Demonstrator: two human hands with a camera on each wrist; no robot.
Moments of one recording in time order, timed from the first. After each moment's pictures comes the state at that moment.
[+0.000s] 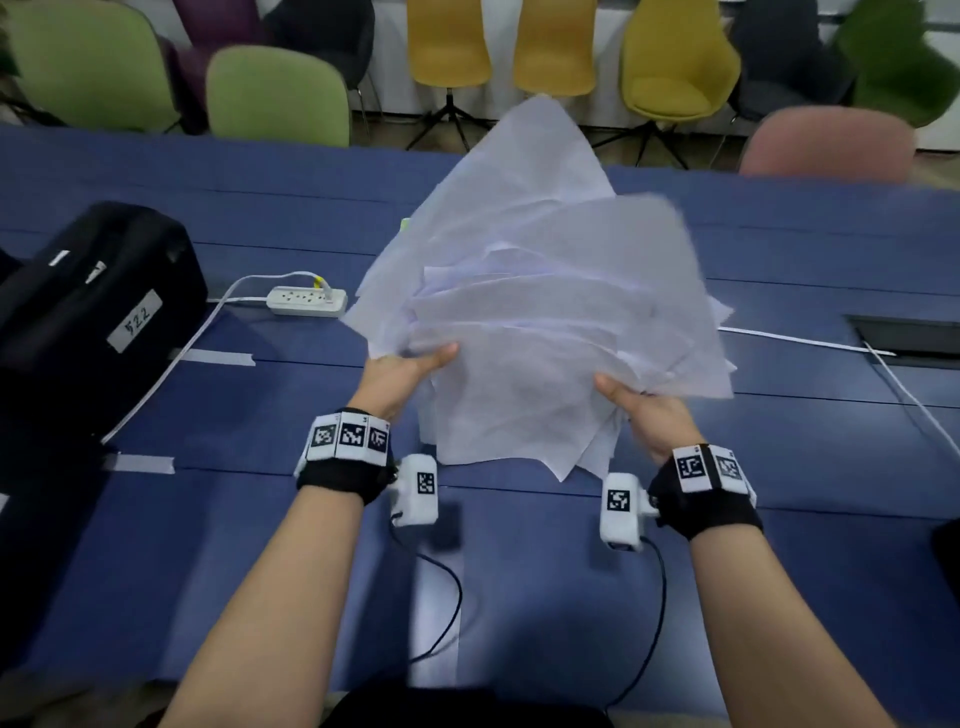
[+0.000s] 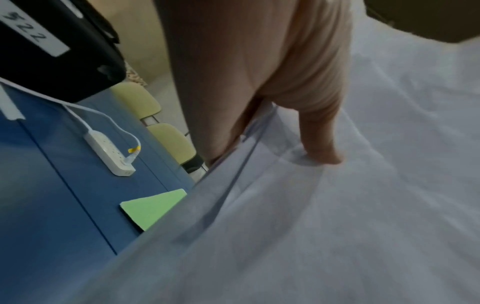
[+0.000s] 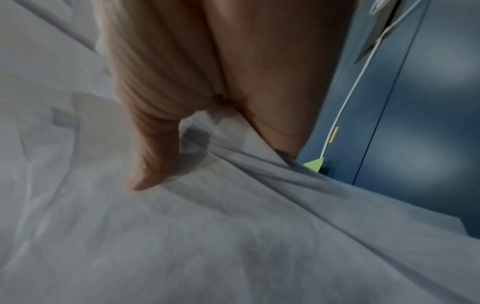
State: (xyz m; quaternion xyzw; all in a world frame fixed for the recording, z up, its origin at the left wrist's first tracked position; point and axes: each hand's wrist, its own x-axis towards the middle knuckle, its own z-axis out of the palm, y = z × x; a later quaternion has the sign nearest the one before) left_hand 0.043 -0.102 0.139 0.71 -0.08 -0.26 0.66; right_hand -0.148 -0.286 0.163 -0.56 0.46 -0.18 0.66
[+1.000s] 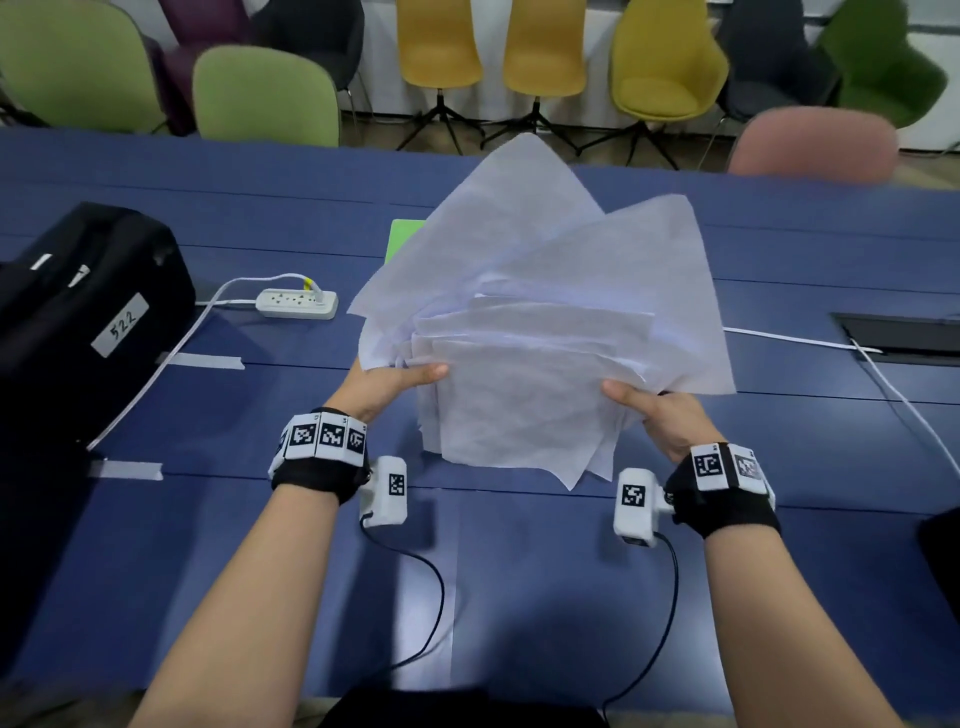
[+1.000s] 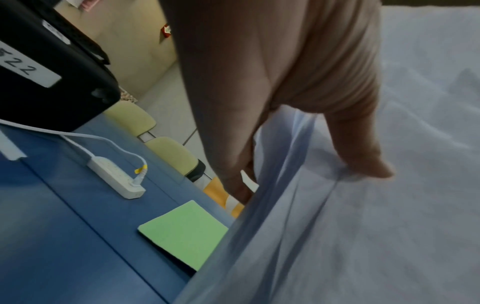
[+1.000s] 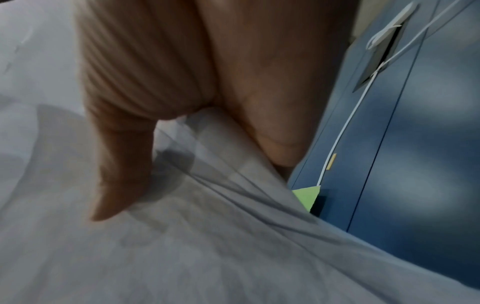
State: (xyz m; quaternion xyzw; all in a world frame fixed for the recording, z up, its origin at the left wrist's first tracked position) left_hand 0.048 -0.089 0.144 0.67 -0.21 -0.32 0.63; right_hand -0.162 -0.309 0.158 -0.58 0.43 -0.15 0.68
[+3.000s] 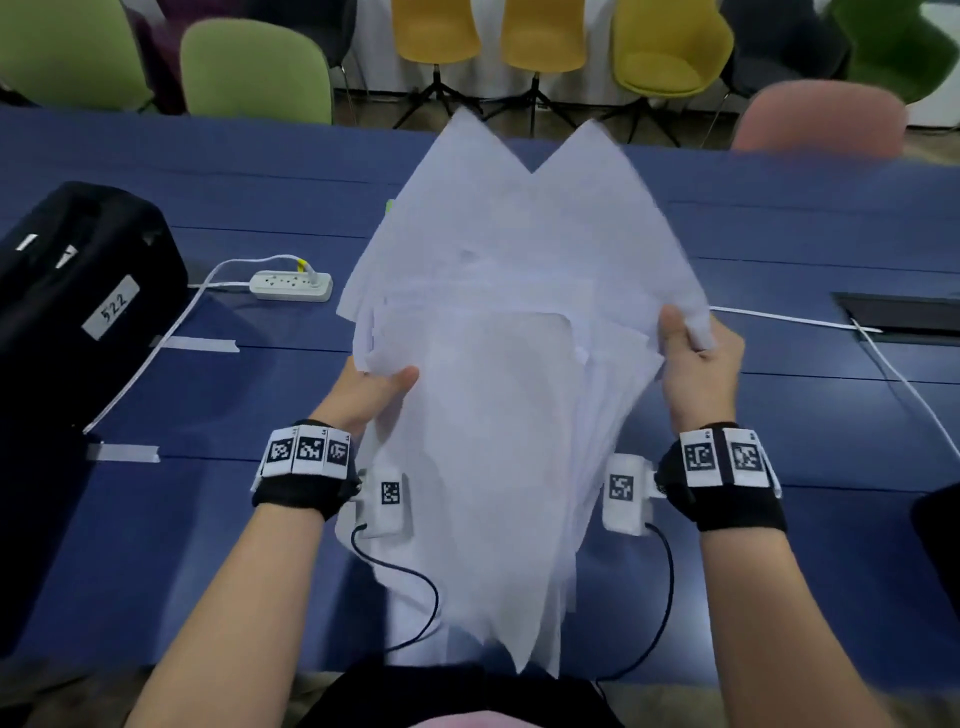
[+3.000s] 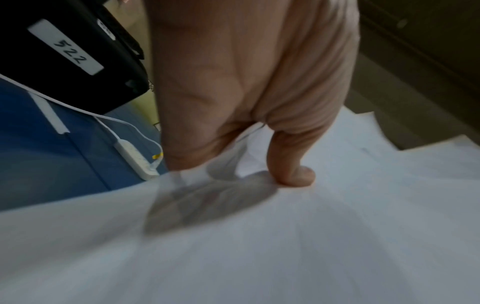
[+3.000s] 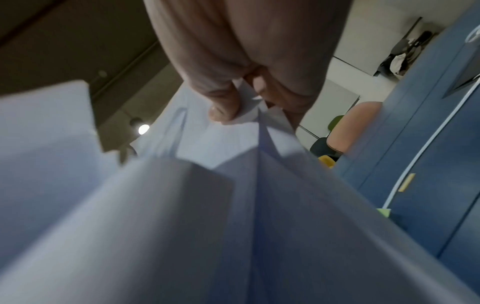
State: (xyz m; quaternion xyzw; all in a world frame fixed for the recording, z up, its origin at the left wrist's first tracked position) left_hand 0.045 -0.072 0.106 0.75 -0.09 -0.30 0.58; right_hand -0.156 -0.321 0.158 -0.66 0.34 -0.43 0.51
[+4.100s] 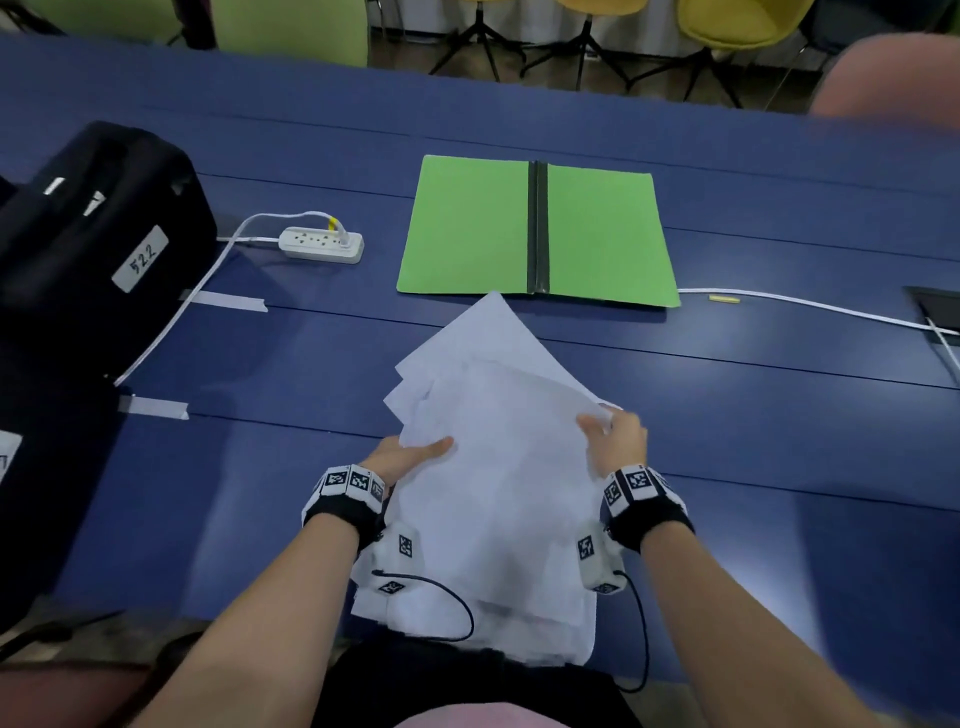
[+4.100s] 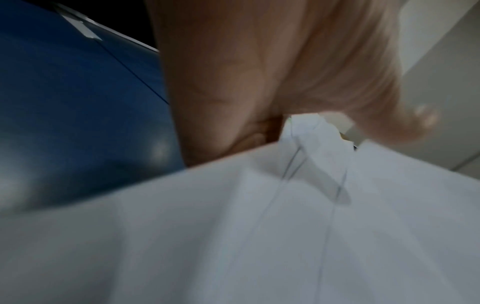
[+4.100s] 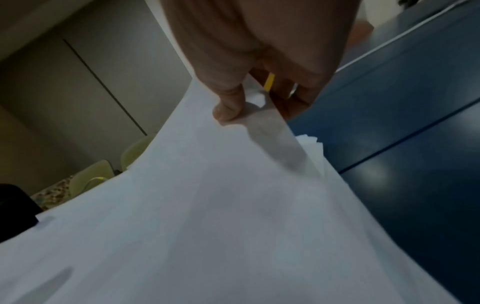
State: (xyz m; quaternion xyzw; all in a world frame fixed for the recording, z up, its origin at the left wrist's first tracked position) left_hand 0.015 -0.027 -0.005 0.73 0.08 -0.50 0.45; right_hand -0.134 -0.266 0.025 -0.75 0.49 -0.05 0.43
